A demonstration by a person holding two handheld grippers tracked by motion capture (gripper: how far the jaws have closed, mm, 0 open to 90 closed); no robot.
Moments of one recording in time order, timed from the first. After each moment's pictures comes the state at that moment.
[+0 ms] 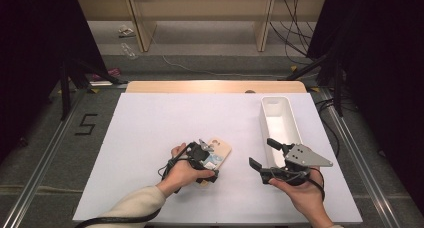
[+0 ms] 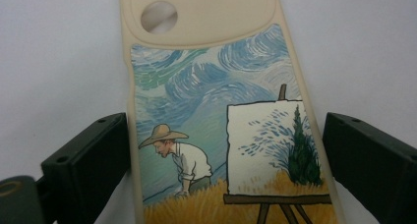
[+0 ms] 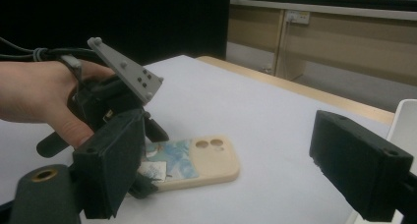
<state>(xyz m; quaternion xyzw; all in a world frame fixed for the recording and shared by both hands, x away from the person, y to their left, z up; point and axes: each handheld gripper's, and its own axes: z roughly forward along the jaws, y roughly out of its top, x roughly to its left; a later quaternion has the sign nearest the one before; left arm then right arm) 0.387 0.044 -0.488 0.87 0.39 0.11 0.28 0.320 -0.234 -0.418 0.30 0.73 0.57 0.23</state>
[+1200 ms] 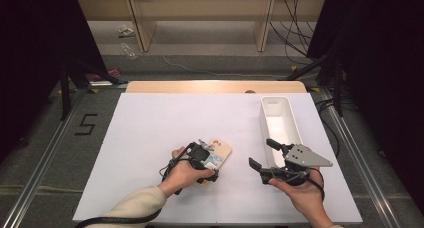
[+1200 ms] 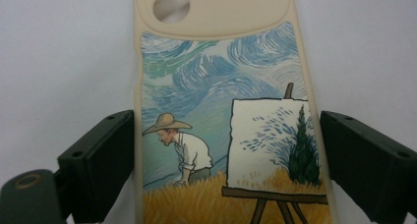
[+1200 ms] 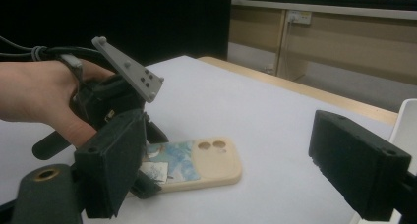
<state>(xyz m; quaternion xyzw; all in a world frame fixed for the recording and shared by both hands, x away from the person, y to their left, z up) 0.385 0.041 -0.486 0.86 0.42 0.11 0.26 0.320 -0.234 -0.419 0.30 0.73 0.57 0.23</state>
